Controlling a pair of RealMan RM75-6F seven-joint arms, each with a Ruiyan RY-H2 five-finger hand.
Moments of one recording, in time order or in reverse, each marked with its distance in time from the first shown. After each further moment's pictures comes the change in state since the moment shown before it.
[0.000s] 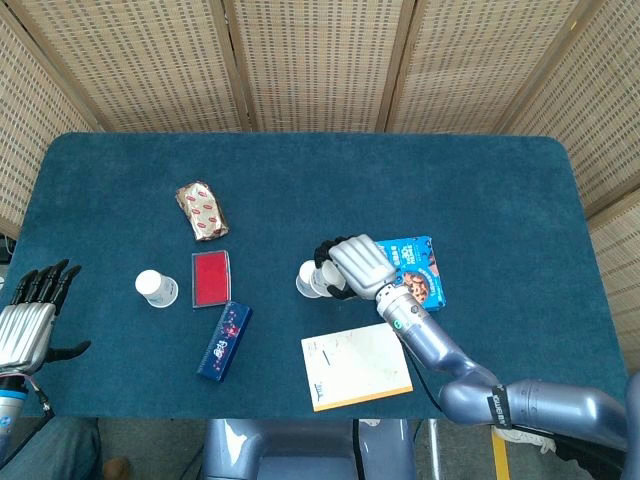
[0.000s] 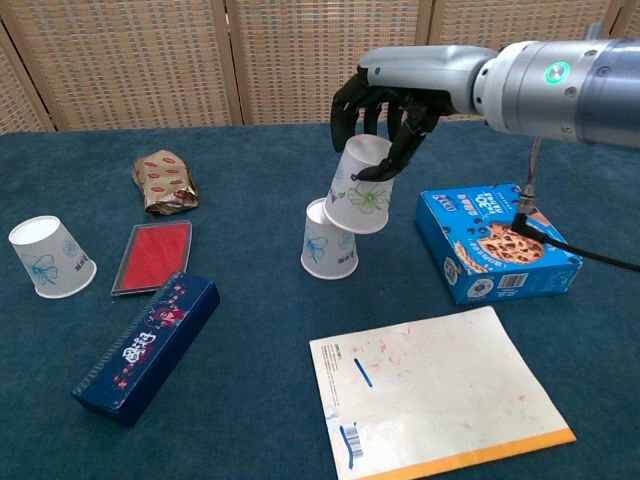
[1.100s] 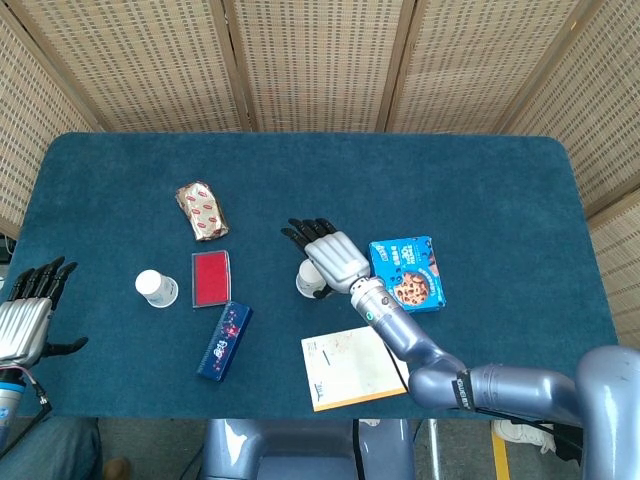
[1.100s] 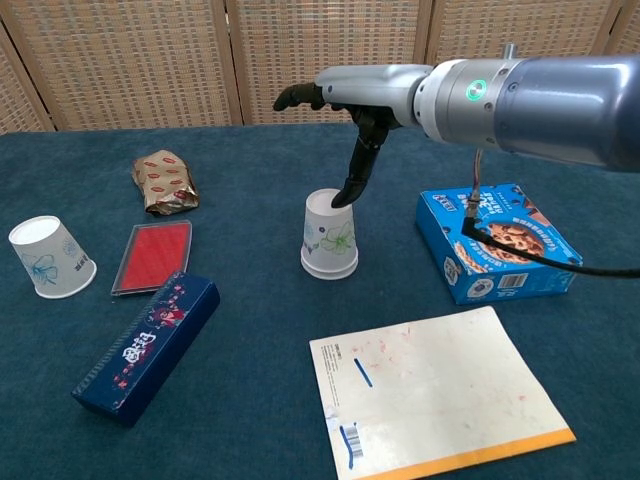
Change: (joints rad) left arm -0.026 0.009 -0.005 0.013 -0.055 -0.037 -0.029; right arm 0.127 -0.093 -0.024 0.103 0.105 0.000 -0.037
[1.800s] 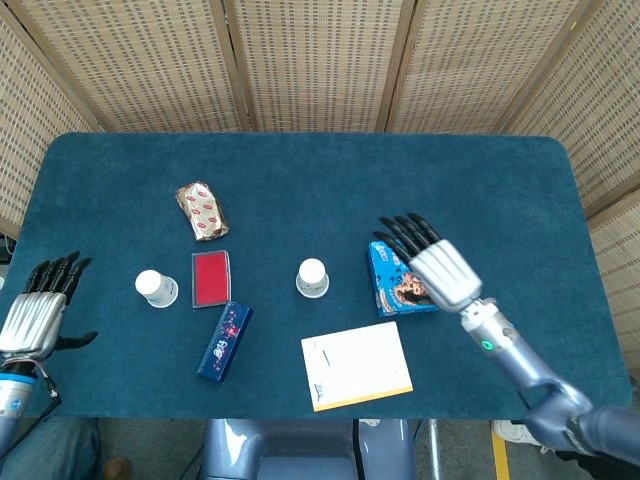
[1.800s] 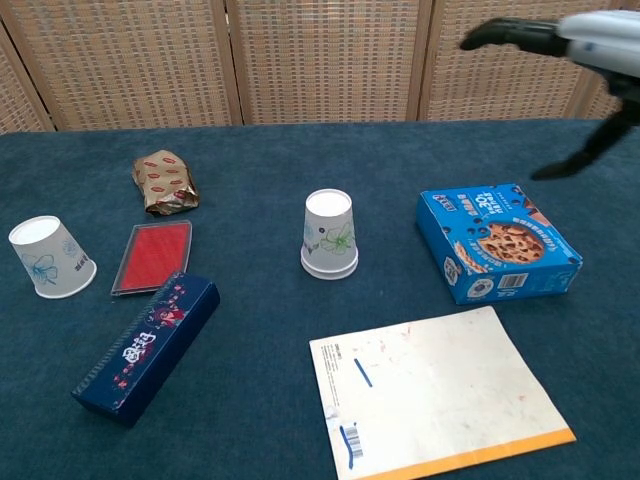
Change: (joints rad) left arm -0.039 -0.062 -0.005 0.096 0.041 -0.017 0.003; right arm -0.391 0.263 -0.272 0.097 -0.724 0.440 0.507
